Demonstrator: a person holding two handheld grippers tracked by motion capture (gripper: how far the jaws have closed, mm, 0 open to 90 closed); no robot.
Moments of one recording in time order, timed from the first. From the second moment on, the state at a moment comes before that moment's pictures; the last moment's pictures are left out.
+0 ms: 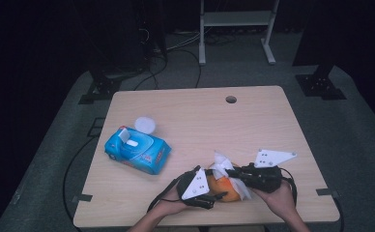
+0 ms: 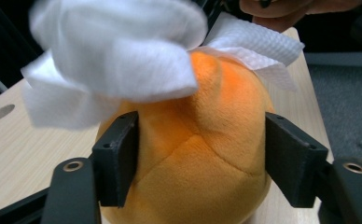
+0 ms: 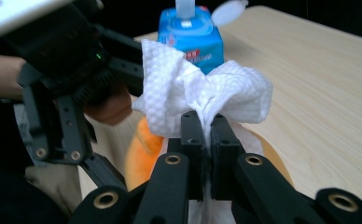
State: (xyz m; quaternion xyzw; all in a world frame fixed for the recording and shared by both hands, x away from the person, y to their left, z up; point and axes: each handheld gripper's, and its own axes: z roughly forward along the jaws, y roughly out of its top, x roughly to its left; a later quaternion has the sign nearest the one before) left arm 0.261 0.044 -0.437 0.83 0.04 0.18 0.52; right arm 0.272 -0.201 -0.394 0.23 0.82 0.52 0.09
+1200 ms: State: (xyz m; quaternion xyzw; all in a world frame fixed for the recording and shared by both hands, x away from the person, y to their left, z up) left arm 0.260 0.040 -0.441 0.83 0.03 0.19 0.53; right arm 0.279 -0.219 -0.396 0.26 0.80 0.54 0.09
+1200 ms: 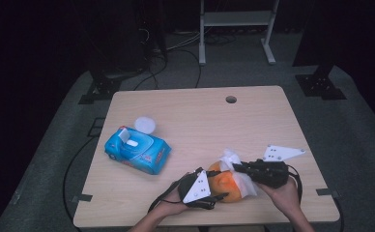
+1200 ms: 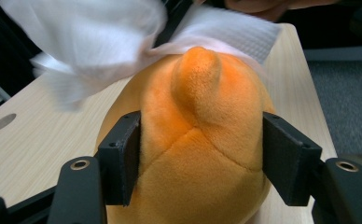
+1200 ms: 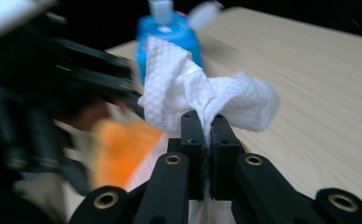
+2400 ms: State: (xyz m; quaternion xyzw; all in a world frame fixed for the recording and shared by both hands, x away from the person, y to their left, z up) left arm 0.296 0.076 -0.441 0.80 0.20 0.13 0.55; right arm 0.289 -0.235 -0.406 0.29 0.79 0.54 0.09
